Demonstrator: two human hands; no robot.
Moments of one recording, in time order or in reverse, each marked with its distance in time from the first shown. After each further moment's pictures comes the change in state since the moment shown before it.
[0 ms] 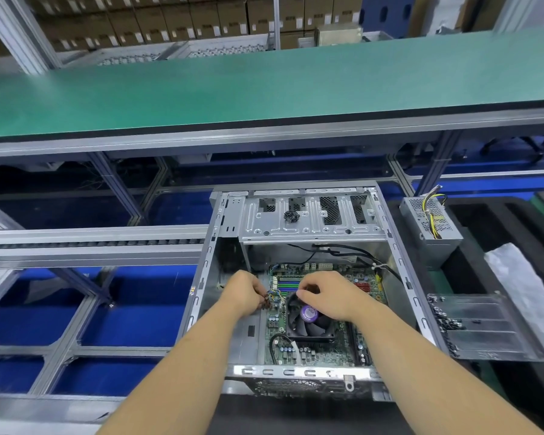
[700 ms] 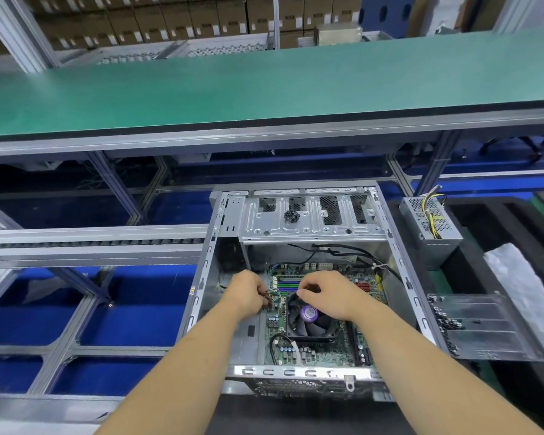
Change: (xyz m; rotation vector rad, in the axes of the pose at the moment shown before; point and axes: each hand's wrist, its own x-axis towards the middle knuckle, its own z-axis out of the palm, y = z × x) left_hand 0.006 0.000 0.003 0.132 -0.006 0.071; right_hand 0.002 0.003 0.001 0.048 0.005 0.007
